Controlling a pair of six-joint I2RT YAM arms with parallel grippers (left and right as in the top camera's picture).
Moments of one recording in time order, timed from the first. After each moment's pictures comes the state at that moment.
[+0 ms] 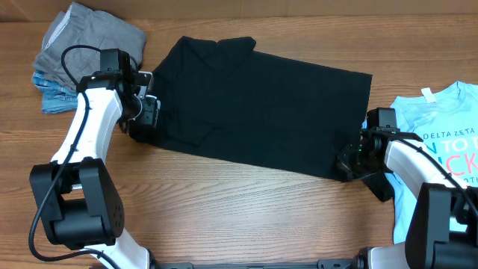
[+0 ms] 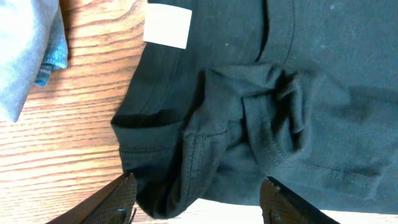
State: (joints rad) left arm 0.09 1.85 1.39 -0.88 0.05 0.19; right arm -0.10 1.63 0.81 -0.65 -0.26 0.58
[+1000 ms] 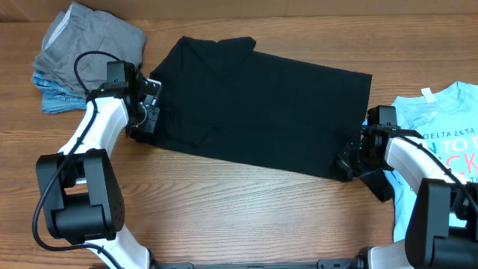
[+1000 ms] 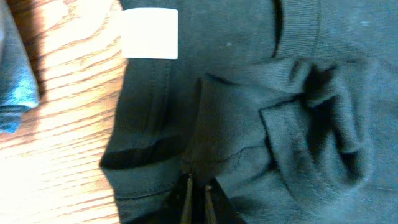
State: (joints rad) left arm 0.09 1.88 1.26 -0.66 0.02 0.36; right arm -0.10 1.66 0.83 -0.66 -0.27 0.60
